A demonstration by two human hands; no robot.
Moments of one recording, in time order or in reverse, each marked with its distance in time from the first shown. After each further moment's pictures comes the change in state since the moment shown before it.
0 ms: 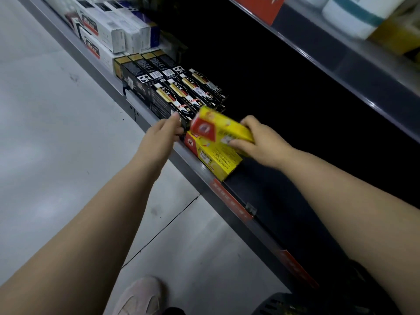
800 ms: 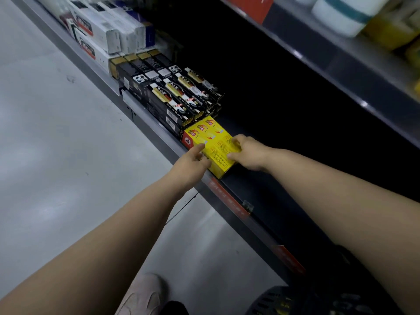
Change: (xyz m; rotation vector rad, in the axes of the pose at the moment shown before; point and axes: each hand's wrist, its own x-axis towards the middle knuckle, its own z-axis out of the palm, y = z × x) left_hand -0.020 -0.024 0.045 0.242 -0.299 -0.103; right_hand 0.009 0.005 0.025 -0.029 -0.255 0.288
